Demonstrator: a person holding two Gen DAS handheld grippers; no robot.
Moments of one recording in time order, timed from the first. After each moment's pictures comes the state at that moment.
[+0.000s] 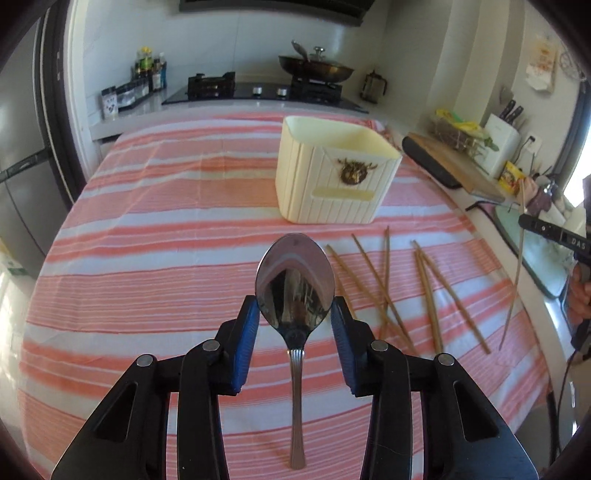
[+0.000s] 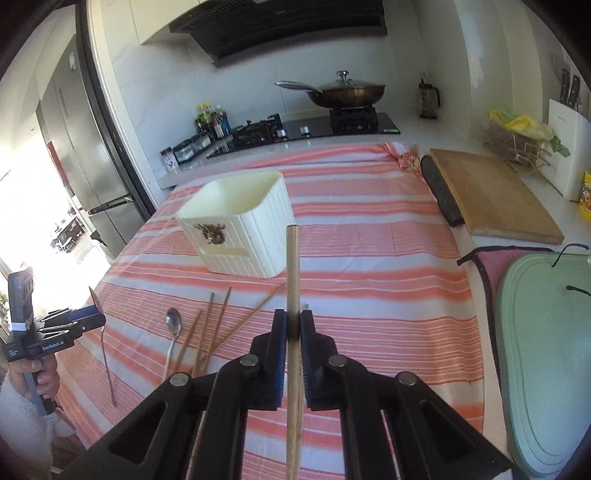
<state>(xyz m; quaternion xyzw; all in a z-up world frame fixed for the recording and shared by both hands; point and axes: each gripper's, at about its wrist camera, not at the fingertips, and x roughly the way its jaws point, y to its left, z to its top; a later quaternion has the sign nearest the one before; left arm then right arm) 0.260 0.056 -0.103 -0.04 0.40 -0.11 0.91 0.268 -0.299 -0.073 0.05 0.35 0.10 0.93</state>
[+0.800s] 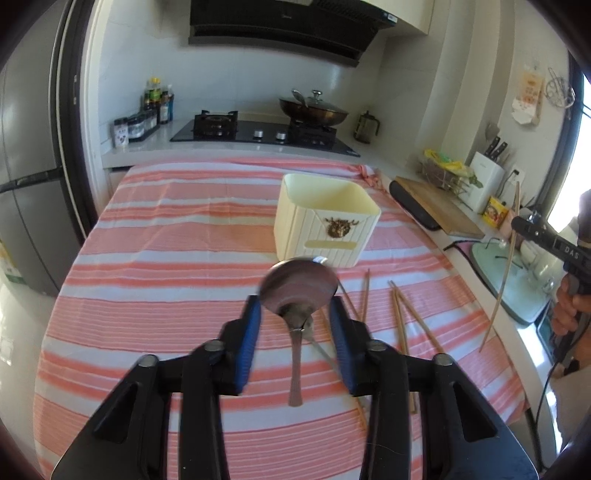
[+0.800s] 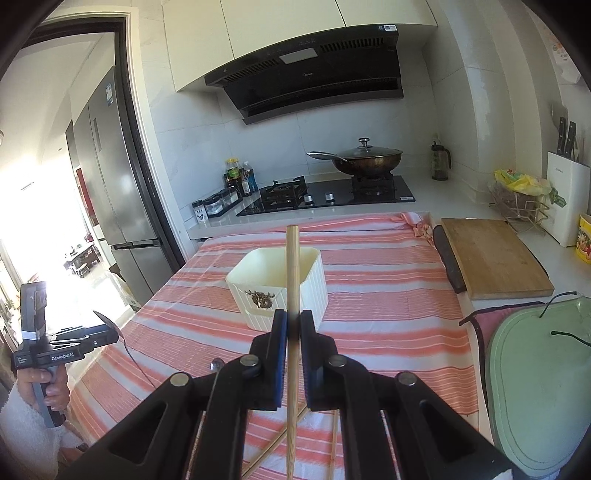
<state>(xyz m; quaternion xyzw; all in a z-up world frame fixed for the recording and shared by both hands) 0.239 0.075 -0.050 -0.06 0.34 -0.11 0.93 0.225 -0.282 -0.012 0.06 0.24 0.13 0.96</state>
